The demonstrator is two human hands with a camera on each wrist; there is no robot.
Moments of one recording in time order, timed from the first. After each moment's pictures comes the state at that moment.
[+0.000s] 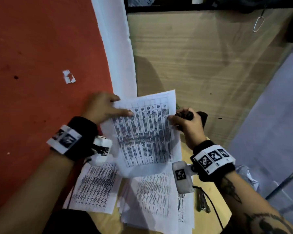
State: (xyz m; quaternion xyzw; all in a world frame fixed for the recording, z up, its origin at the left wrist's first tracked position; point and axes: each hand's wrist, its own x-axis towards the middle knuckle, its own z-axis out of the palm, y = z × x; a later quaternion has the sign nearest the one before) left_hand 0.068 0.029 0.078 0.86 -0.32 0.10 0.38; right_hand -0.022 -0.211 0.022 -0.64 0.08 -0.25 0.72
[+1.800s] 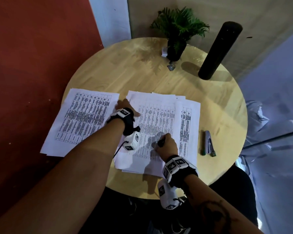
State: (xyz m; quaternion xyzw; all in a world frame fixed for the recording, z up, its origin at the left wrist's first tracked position) left_hand 0.154 -0.071 -0.282 0.95 0.02 -0.26 0.16; right_hand -0.044 -0.174 -0.300 -0.84 0.32 0.12 0.43
